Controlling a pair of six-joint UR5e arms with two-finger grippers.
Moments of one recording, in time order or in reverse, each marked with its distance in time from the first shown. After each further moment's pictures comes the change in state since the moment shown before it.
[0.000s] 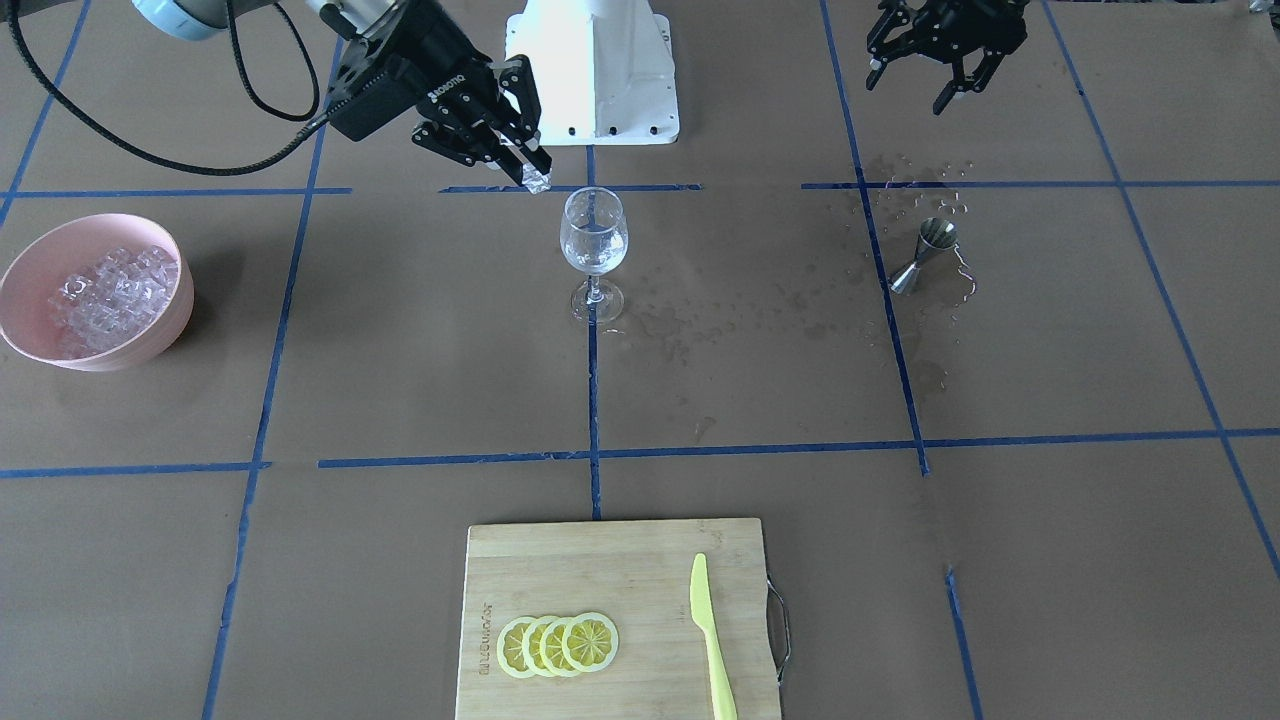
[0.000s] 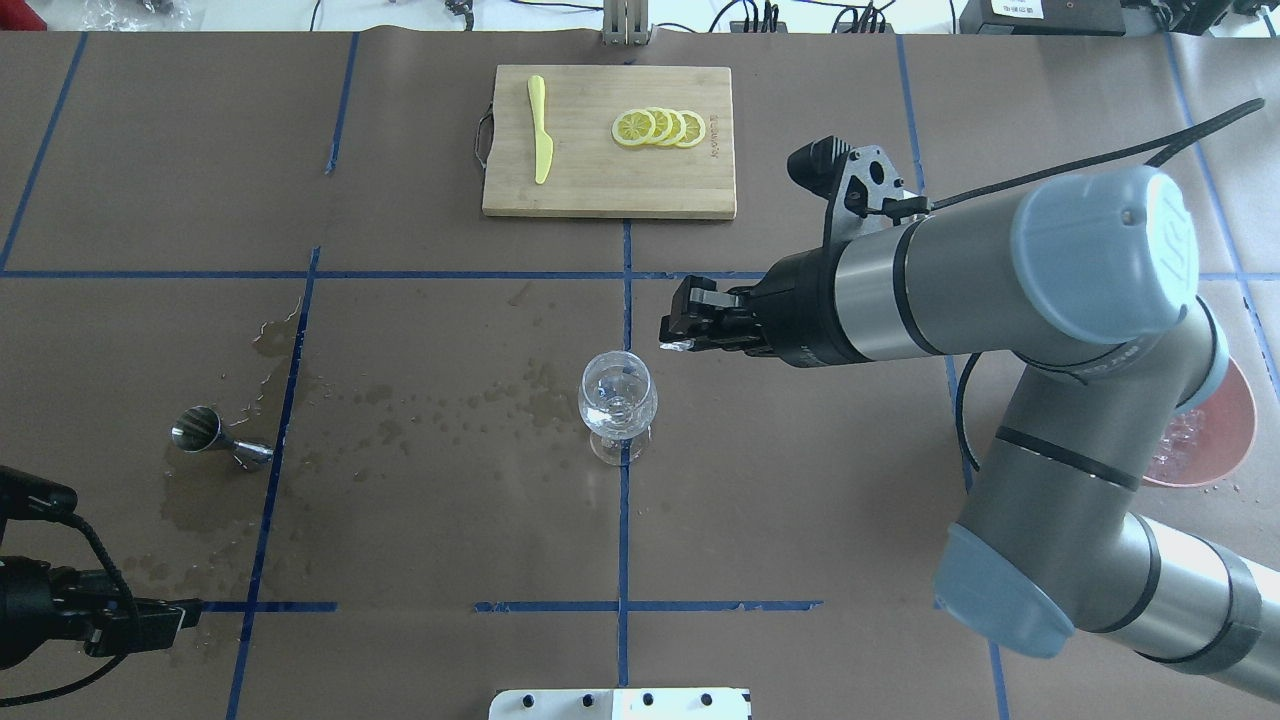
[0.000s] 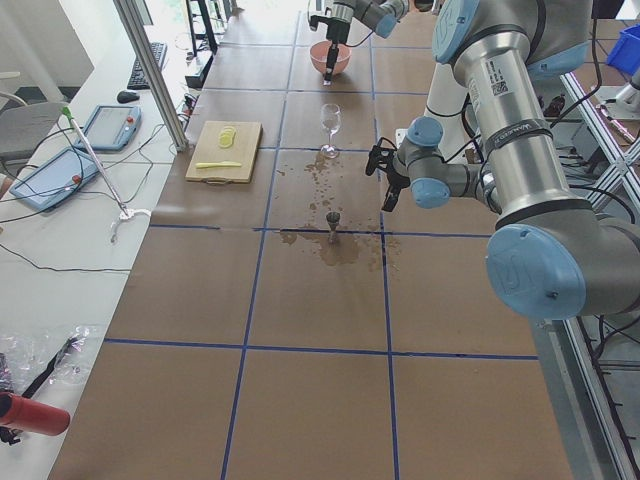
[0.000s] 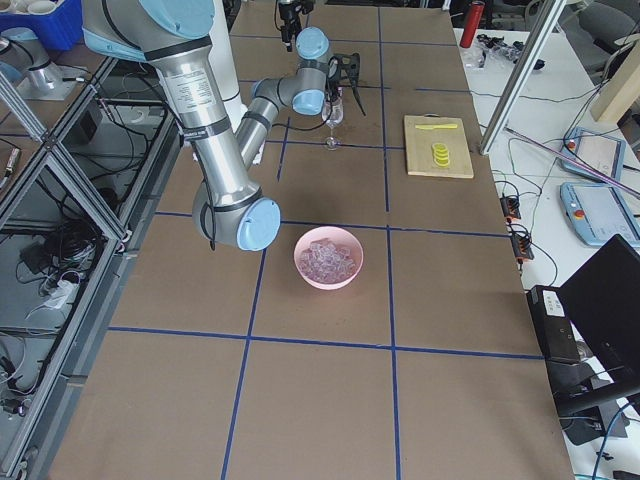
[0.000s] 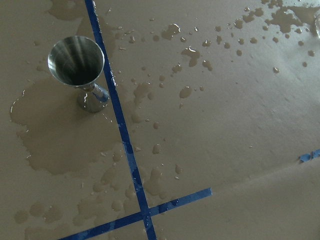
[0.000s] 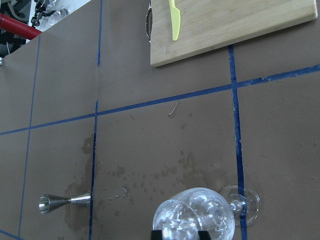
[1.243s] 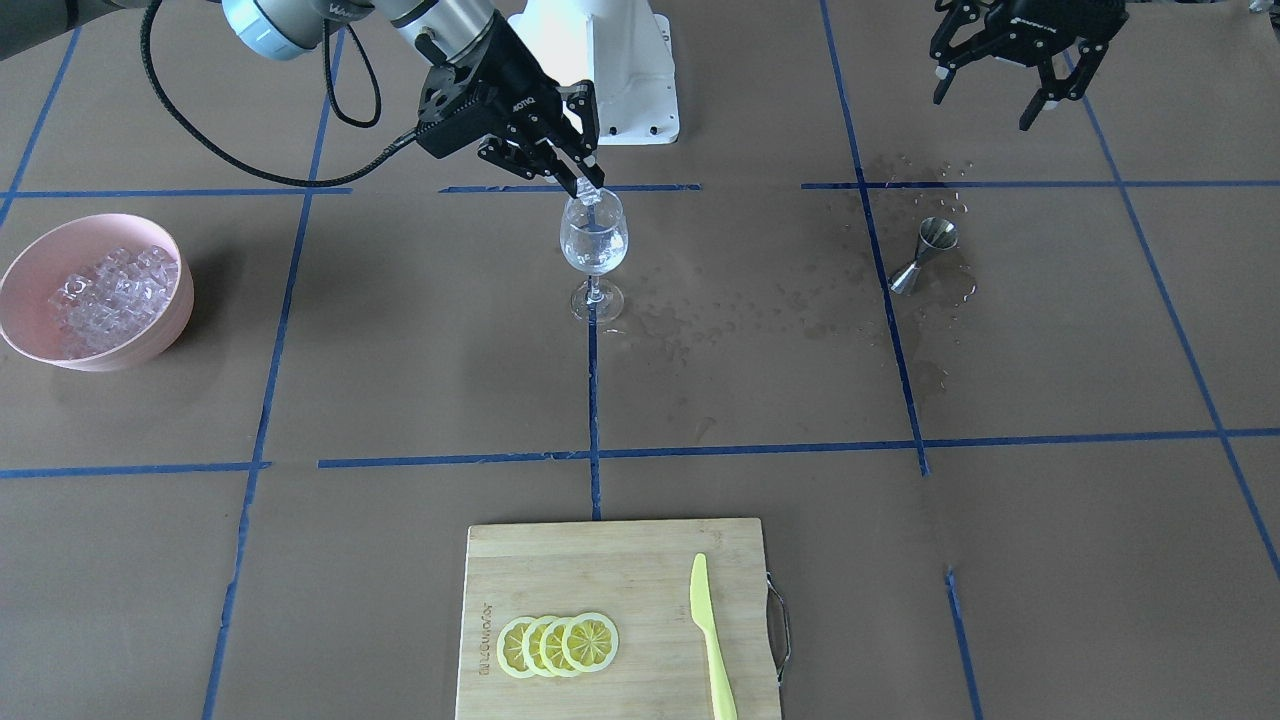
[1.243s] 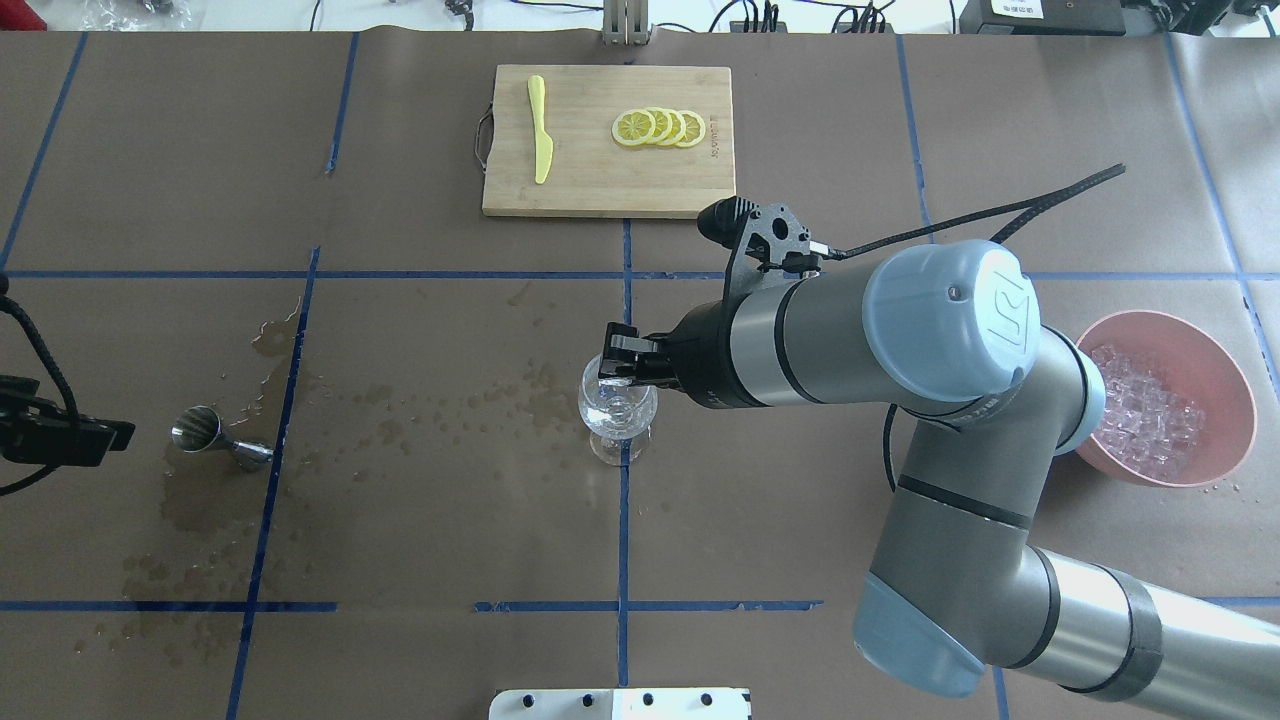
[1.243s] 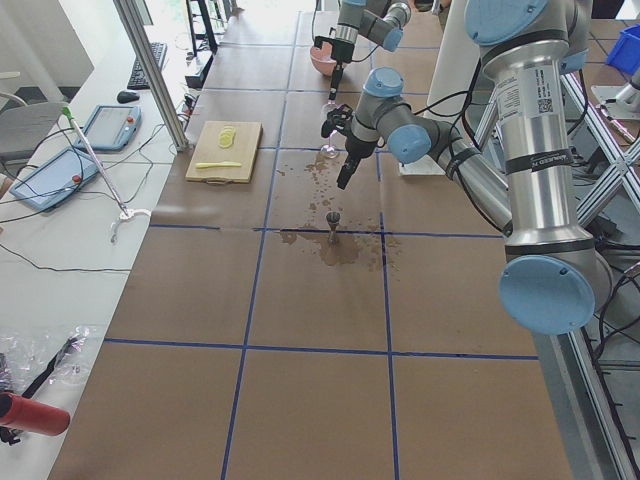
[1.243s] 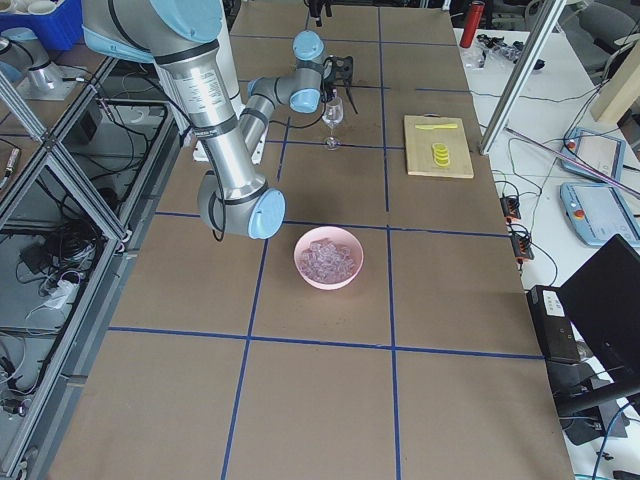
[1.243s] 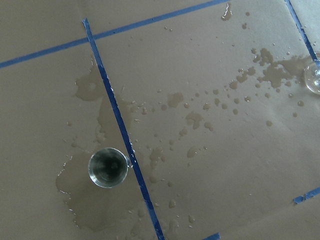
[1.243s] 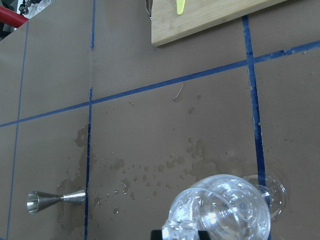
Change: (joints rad) left arm -0.527 -0.313 -0.083 0.590 -0.258 0.524; right arm -0.087 0.075 -0.082 -0.009 -0.084 0.037
